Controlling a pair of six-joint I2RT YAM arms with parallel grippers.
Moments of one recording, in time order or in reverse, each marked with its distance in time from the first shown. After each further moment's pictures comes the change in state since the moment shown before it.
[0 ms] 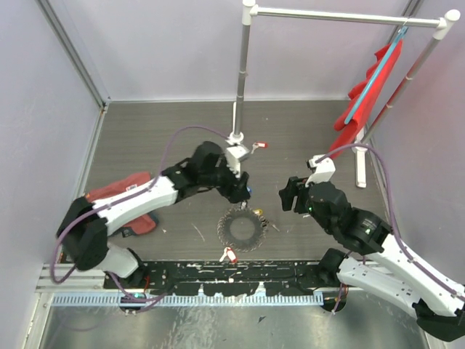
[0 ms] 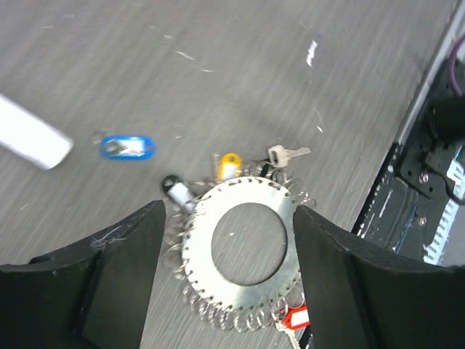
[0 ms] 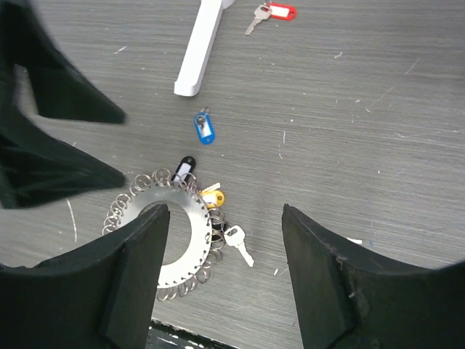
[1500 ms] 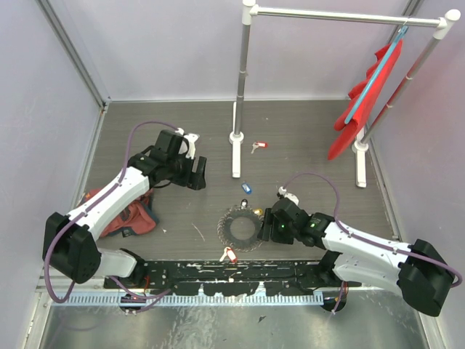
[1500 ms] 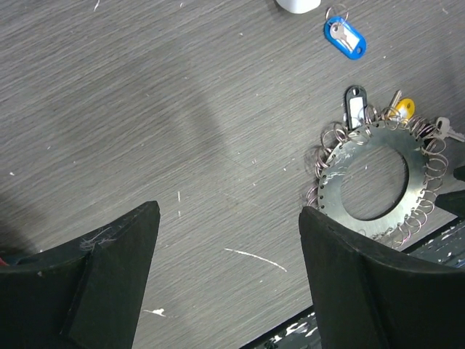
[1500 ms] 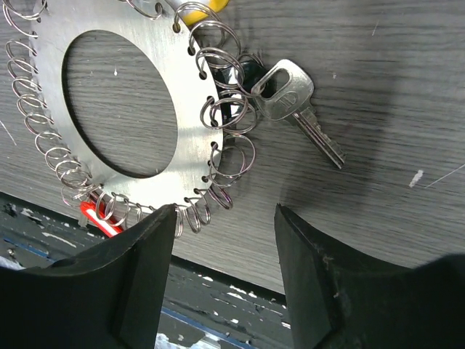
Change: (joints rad) left arm 0.364 -0.179 -0.016 -0.436 -0.174 -0.069; right arm 0.000 0.337 -0.429 0.281 -0.426 0.460
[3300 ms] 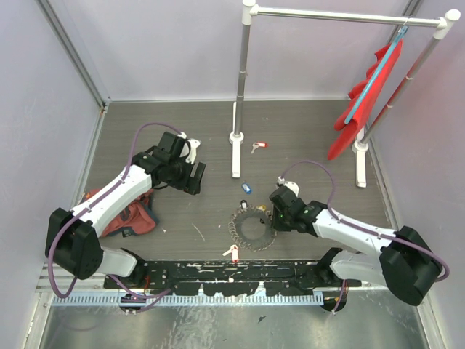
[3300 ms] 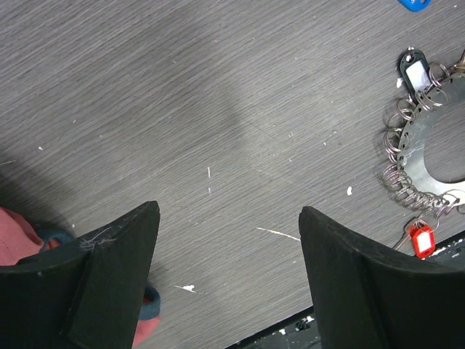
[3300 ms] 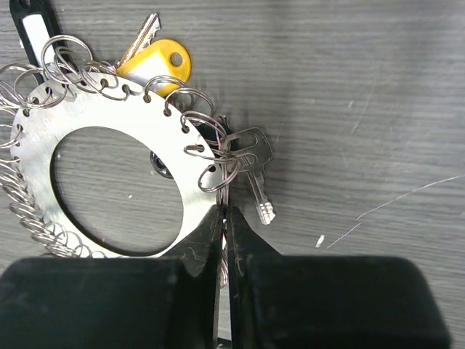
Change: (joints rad) left arm -0.001 0.032 0.008 -0.089 -0.066 0.096; right arm -0.120 0.147 0.071 0.005 0.102 -0.172
